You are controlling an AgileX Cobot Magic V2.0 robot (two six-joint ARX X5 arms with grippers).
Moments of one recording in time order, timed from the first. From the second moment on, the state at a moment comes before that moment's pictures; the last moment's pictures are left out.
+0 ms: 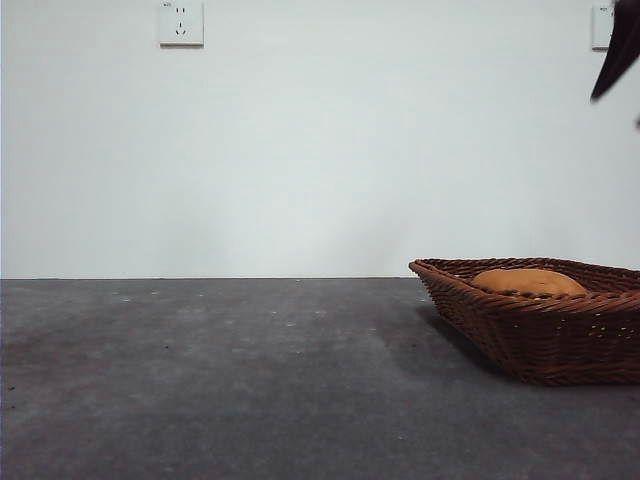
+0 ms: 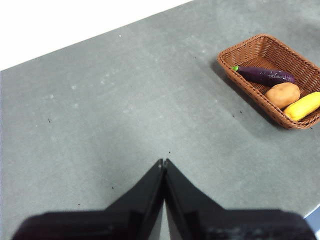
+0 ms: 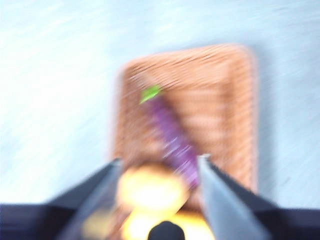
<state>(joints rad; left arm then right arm) -0.17 0.82 1.49 -1.24 0.21 0.20 -0.15 1.41 1.38 -0.94 -0.55 -0.03</state>
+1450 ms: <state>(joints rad) -0.17 0.87 1.49 -1.24 0.21 0.21 -0.09 1.06 1.39 -1.35 -0.54 -0.21</state>
